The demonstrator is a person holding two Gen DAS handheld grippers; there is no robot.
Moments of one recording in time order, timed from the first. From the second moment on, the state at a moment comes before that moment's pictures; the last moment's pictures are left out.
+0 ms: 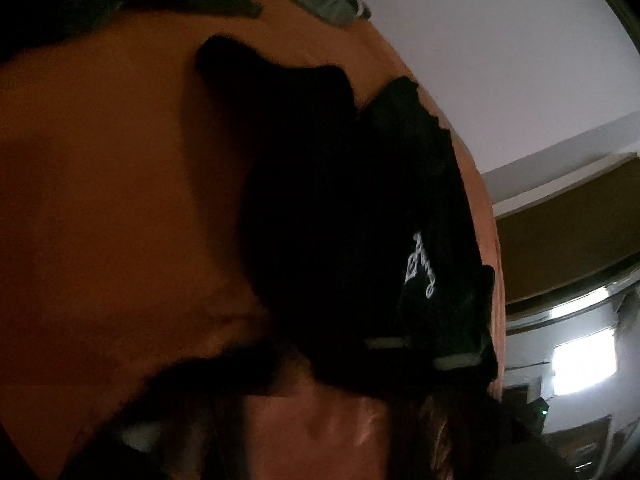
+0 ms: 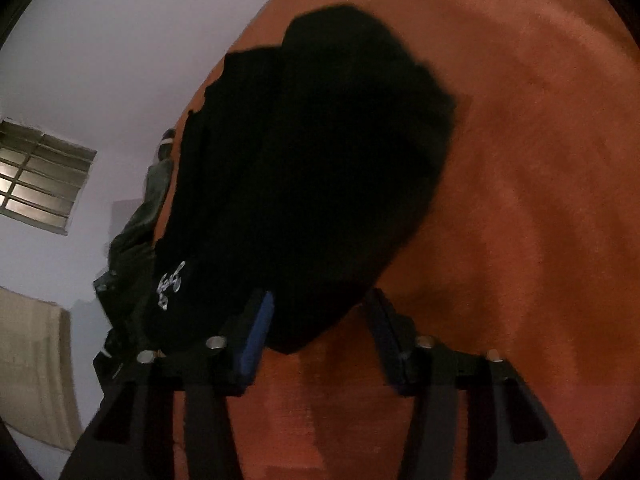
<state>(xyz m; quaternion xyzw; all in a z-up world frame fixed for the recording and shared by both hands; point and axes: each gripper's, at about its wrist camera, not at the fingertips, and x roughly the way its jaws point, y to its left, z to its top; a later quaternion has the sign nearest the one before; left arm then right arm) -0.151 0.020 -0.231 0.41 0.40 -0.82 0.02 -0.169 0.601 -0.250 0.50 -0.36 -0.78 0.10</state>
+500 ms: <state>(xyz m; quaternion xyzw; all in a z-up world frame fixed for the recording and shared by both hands) -0.077 -0.004 -0.185 0.38 0.40 -0.83 0.04 -0.111 0.577 -0.163 0.44 -0.26 -0.85 0.11</state>
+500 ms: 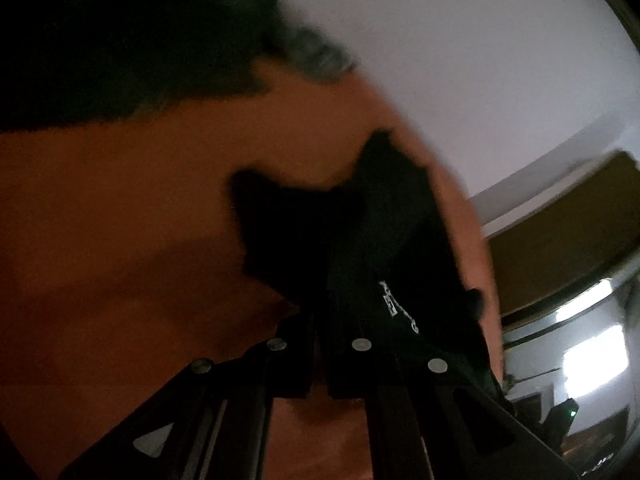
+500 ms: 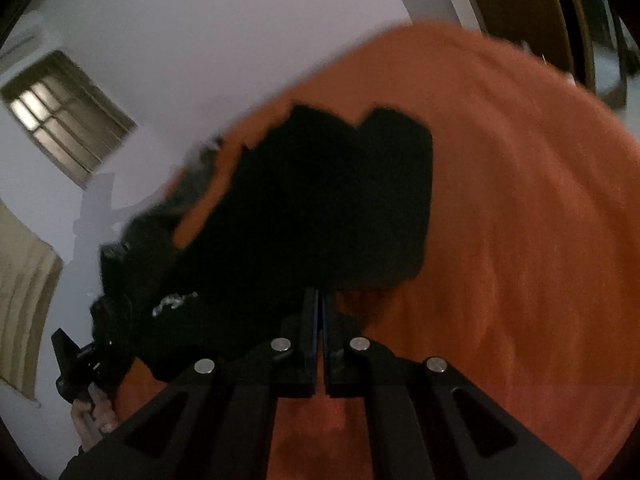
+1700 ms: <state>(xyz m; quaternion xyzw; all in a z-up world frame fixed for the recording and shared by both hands) -0.186 -0.061 -0.211 0.43 0.34 -0.83 0.12 -0.320 0.653 -0.213 0.49 -0.24 -0.84 0.01</state>
